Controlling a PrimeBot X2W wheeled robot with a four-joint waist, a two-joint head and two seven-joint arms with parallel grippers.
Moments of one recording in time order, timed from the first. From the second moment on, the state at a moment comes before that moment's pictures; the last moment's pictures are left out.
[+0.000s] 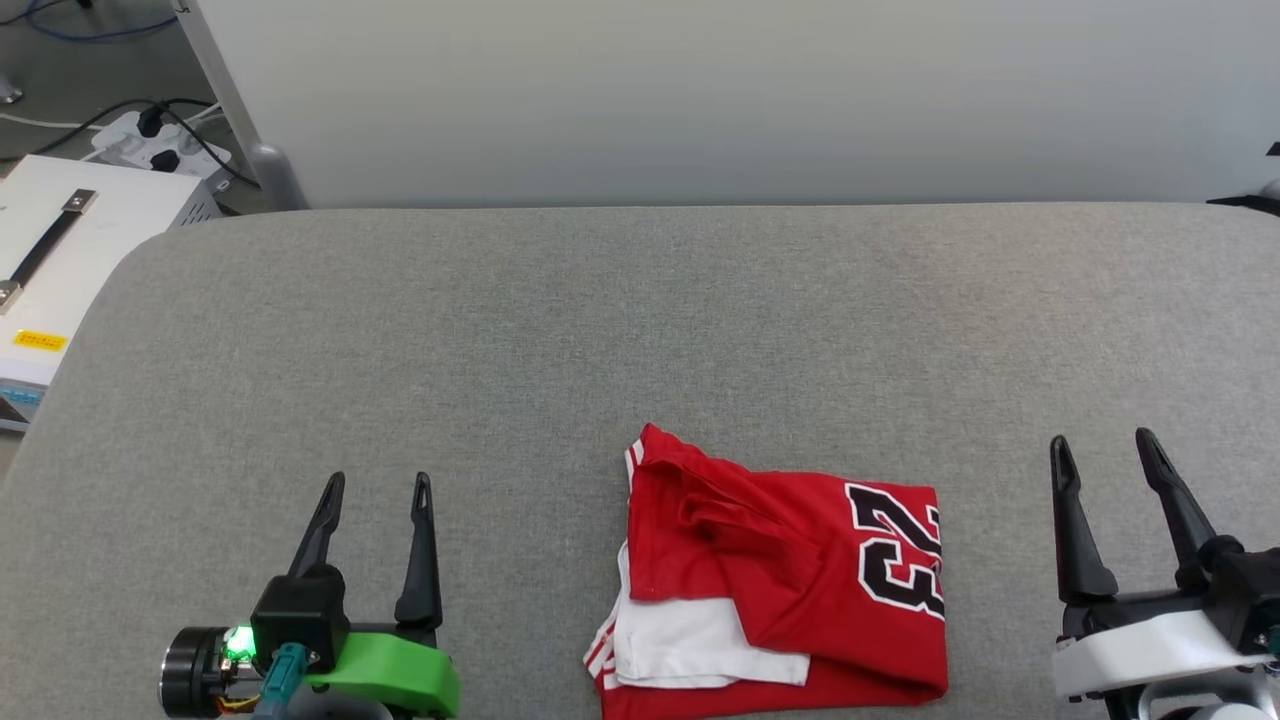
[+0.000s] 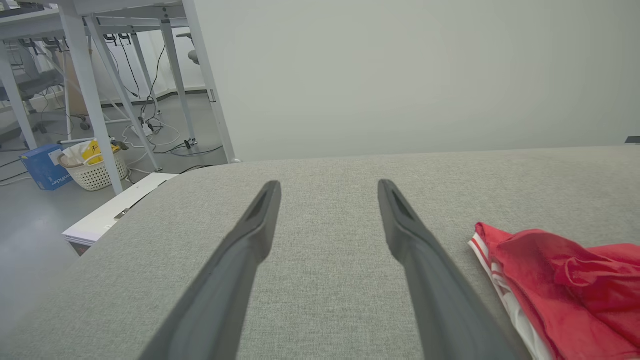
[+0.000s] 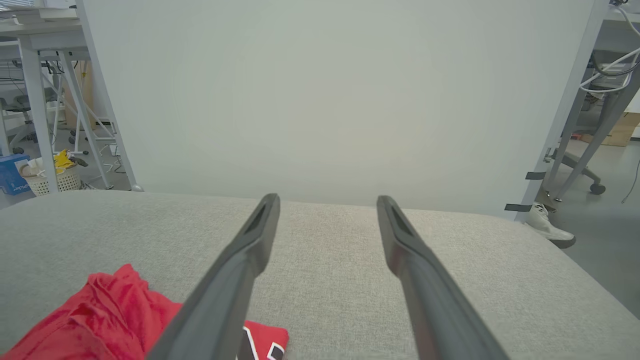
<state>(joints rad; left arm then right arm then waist) 0.05 0.07 -0.02 0.06 -0.03 -0.01 -0.26 0.06 -0.10 -0.06 -0.06 0.11 0.13 -0.26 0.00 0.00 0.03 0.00</state>
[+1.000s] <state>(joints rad) 0.06 0.06 -0.01 0.06 -0.05 -0.05 -0.26 -0.10 -0.30 -0.04 0.00 0.21 0.13 -0.14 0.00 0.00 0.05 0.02</state>
